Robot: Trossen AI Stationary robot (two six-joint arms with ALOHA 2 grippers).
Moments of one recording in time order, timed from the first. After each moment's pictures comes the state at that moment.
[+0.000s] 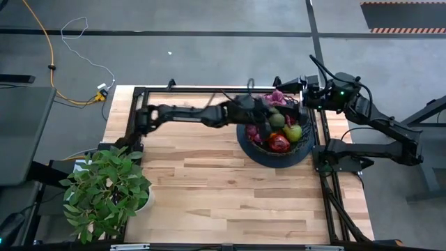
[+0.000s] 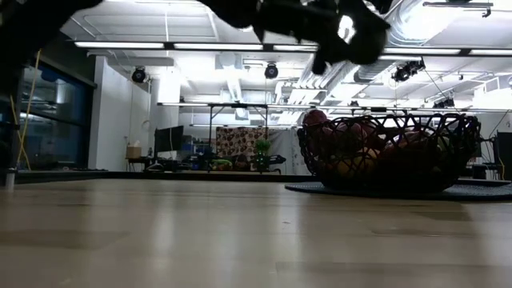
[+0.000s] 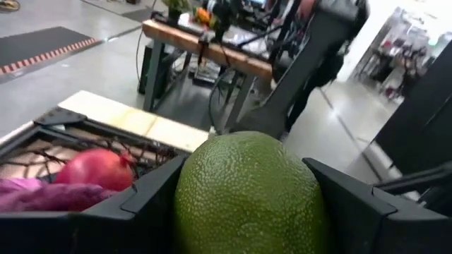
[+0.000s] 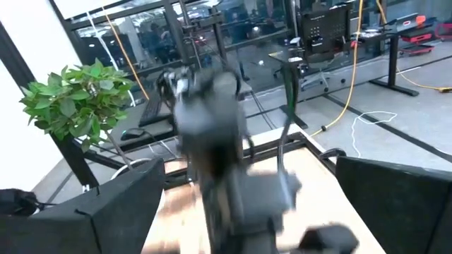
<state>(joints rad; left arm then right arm) 0.27 2.14 1.81 0.15 0.13 -0.29 -0.46 0.82 1.03 -0.27 -0.33 0.20</state>
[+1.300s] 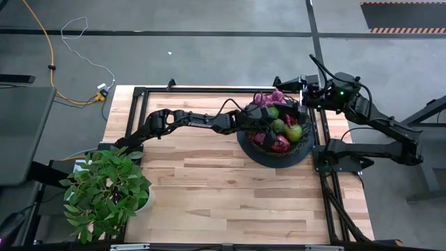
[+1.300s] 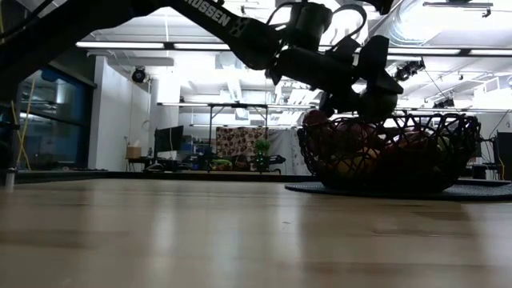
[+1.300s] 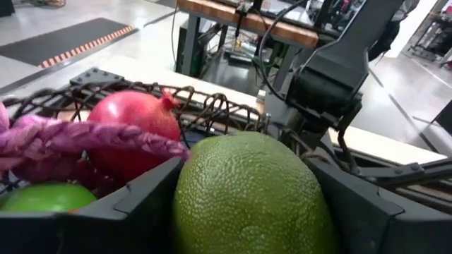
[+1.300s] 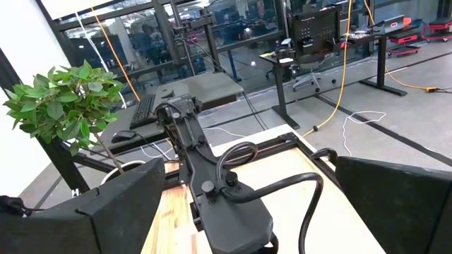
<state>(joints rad) 0.26 2.35 1.85 0.23 0.01 -0.21 -0.46 0.82 1.03 -0.27 -0.29 0.20</state>
